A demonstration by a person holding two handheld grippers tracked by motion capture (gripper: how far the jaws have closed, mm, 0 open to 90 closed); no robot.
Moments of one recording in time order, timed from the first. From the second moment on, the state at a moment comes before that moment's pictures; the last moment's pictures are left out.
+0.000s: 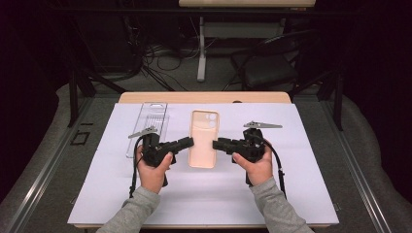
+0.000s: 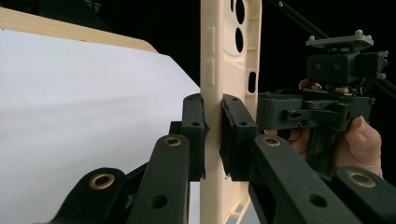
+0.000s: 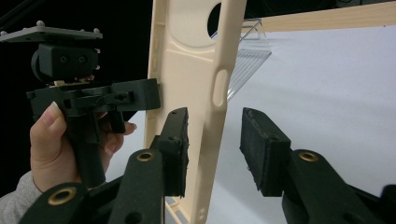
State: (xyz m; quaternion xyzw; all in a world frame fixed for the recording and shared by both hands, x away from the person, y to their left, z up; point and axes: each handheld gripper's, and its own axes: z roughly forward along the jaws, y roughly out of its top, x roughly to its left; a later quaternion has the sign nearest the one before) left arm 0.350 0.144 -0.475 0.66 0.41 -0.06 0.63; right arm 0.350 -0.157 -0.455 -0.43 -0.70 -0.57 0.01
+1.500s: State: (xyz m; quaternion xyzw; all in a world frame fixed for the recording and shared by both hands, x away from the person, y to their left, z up) left arm 0.347 0.137 -0.476 0.66 0.40 -0.07 0.63; right arm 0.352 -0.156 -0.460 -0.44 -0.69 -0.57 0.05
